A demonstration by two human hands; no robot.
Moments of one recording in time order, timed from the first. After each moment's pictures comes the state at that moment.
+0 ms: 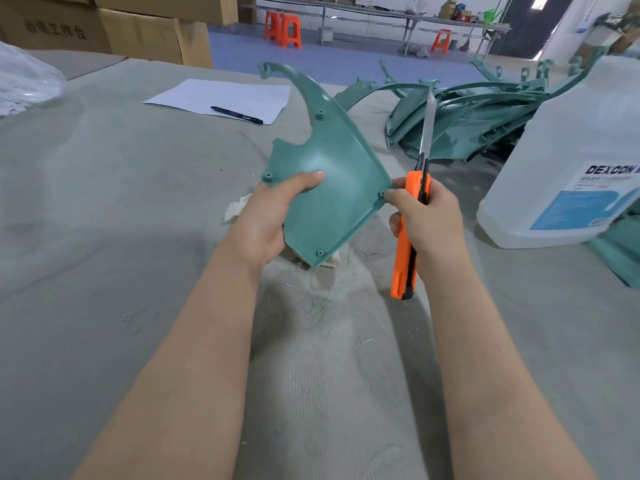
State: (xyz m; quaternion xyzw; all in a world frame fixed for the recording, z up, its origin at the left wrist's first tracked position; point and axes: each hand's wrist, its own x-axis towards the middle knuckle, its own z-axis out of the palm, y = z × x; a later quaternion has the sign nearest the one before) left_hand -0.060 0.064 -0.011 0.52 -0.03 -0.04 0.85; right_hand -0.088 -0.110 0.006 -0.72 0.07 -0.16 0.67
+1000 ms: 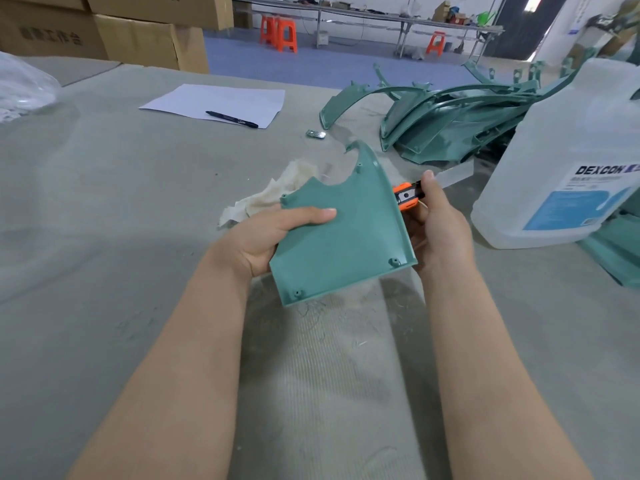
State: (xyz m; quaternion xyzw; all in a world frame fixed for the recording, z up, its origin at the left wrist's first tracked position) left_hand -0.066 0.073 -0.019 0.54 -0.10 -0.26 0.79; right_hand -0.082 -0.119 0.006 -0.52 0.19 -0.09 0.83
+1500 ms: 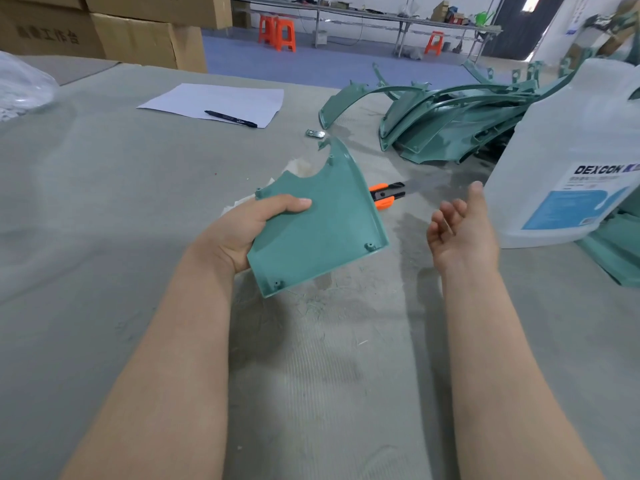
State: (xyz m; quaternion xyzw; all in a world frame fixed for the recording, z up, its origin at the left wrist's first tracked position) left_hand -0.062 0.093 -0.018 0.56 -0.05 -0.22 0.80; right_hand -0.073 -0.153 -0.006 -0.45 0.28 -0.19 0.83
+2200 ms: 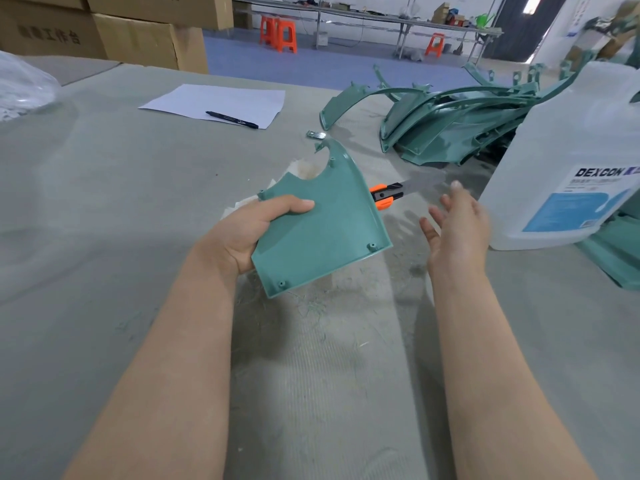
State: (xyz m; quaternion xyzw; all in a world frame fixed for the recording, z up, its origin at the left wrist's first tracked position) left_hand -0.063 0.088 -0.018 0.56 -0.02 -0.21 0.80; right_hand -0.070 -0.141 -0.008 -0.54 0.24 -0.24 0.77
